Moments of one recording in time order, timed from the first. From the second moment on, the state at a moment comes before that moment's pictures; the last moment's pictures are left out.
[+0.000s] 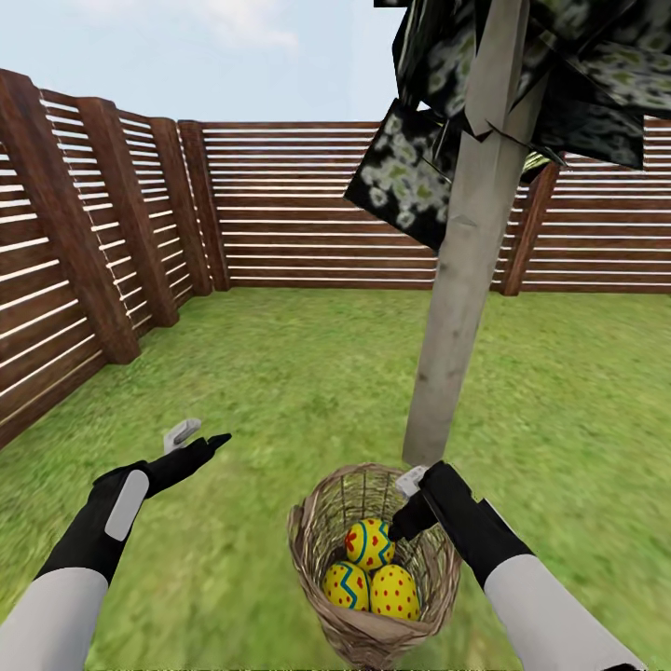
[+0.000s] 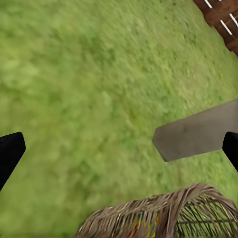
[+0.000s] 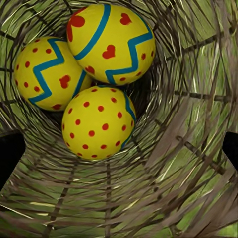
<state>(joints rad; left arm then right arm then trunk) -0.65 0.14 0.23 -0.89 0.51 0.62 -0.29 -0.69 0.02 0.25 -0.85 0.54 0.97 0.65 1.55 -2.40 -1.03</state>
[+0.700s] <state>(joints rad) -0.65 0.14 0.23 -0.89 0.51 0.62 -0.29 -0.69 0.01 0.29 -0.85 0.54 0.97 0.66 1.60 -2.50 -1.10</state>
